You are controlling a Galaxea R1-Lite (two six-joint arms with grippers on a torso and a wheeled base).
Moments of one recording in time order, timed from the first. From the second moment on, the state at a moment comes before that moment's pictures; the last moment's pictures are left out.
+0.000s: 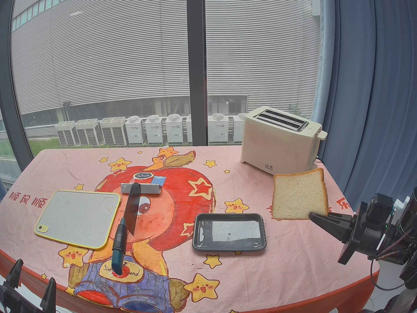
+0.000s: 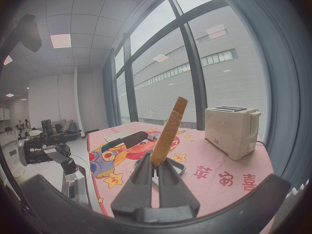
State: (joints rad) left arm -0.01 0.02 -0.02 0.00 -0.02 0.01; right arm 0.53 1.46 -0.09 -1.26 0.29 0.12
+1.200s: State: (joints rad) left arm -0.01 0.02 -0.02 0.00 -0.02 0.01; right arm 0.36 1.52 -0.20 -1.26 0.39 -0.09
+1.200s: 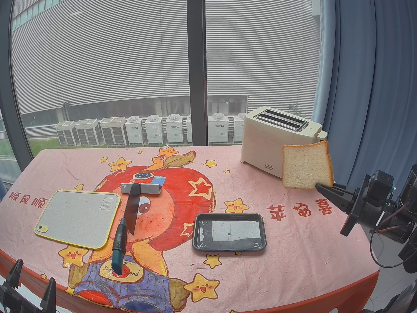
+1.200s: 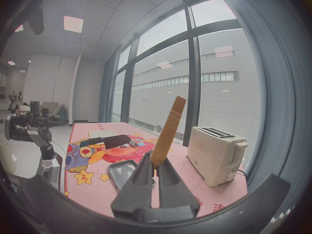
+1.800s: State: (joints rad) left arm -0.01 0.02 -0.02 0.00 -0.02 0.01; right arm 0.23 1.58 -0.31 -1.26 0.52 -0.16
